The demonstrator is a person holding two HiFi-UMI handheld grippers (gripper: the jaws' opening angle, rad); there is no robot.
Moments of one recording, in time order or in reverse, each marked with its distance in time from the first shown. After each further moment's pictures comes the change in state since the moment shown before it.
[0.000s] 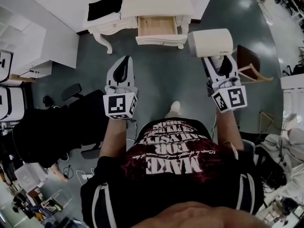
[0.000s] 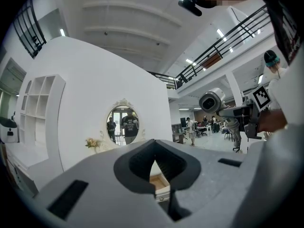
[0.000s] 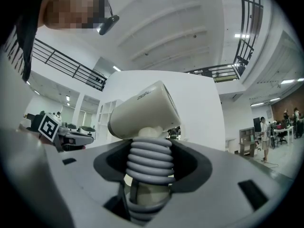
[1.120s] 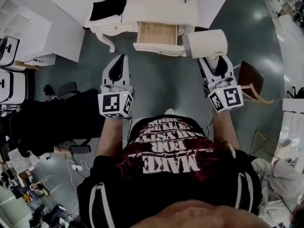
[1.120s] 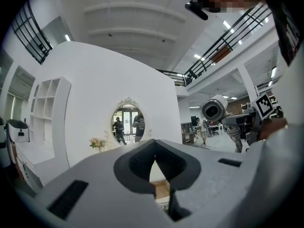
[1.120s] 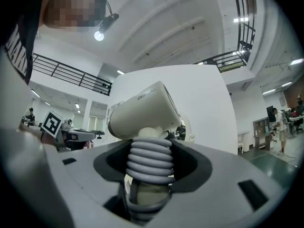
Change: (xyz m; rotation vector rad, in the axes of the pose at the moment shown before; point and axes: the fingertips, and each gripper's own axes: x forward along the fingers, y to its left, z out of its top) left arm 0.087 -0.022 0.015 -0.007 0.021 0.135; right arm 0.065 -0.097 -0.024 0.069 0.005 0.152
